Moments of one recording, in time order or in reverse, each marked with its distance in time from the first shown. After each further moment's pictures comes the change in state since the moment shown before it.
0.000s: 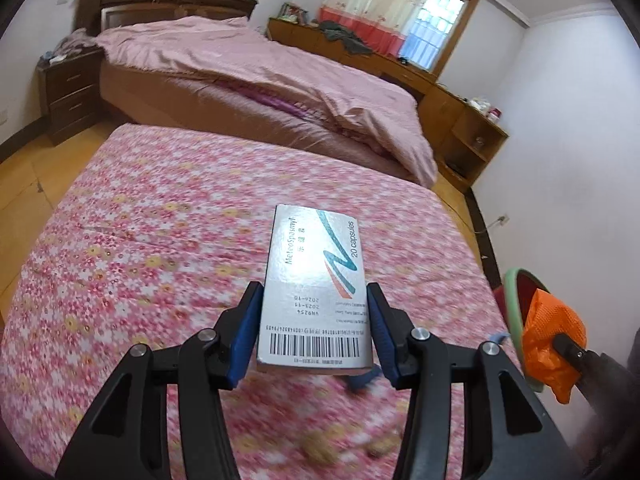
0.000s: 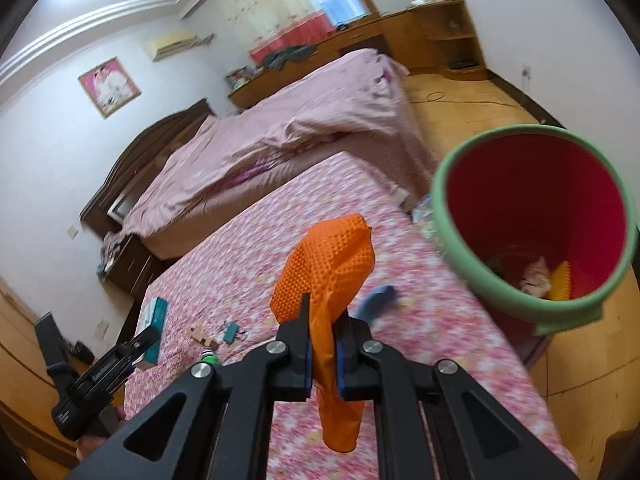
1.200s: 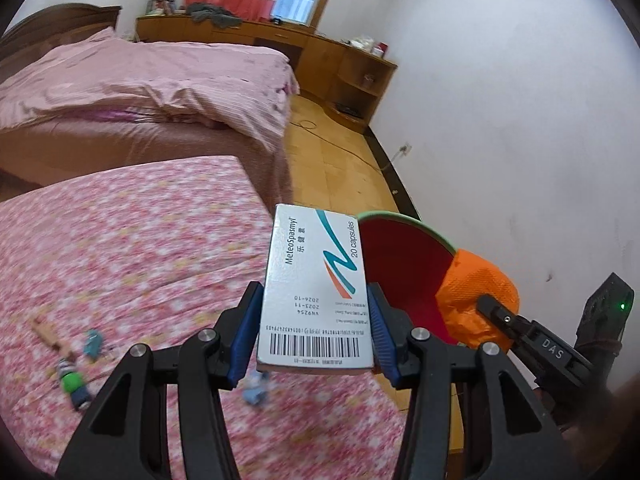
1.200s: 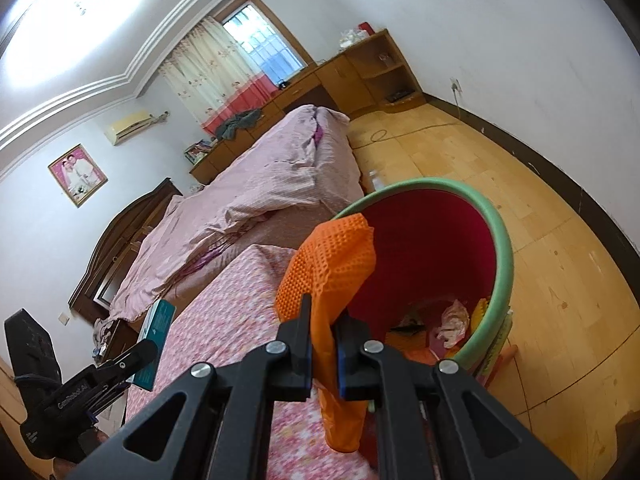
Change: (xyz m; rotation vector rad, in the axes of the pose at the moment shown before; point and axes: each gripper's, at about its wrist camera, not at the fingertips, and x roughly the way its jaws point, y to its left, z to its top) left arm 0.047 -0.229 -0.008 0.306 0.140 -0.271; right arm -0.062 -0.139 0.039 0.198 -0.200 -0.057
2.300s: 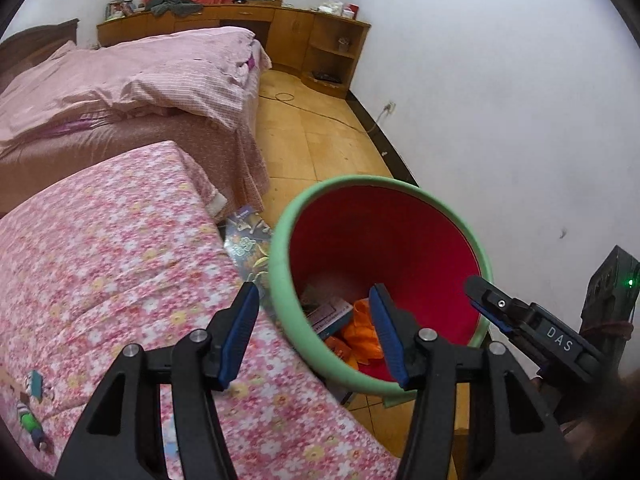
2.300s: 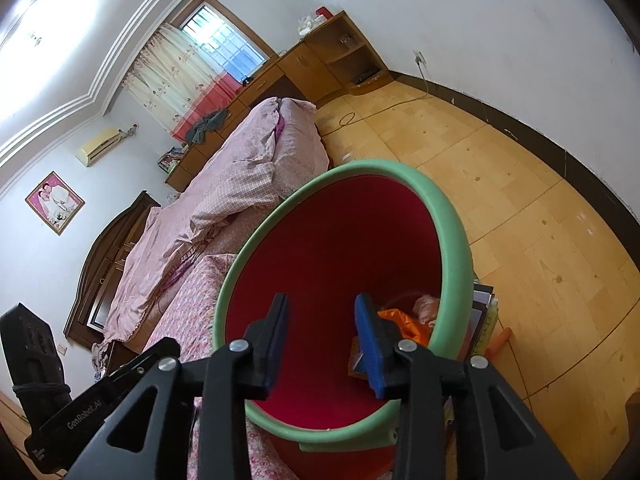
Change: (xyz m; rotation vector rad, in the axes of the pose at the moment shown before) left arm 0.078 -0.048 0.004 0.118 0.101 0.007; right arm 0.032 -0.067 0.012 0.119 0.043 -0.043
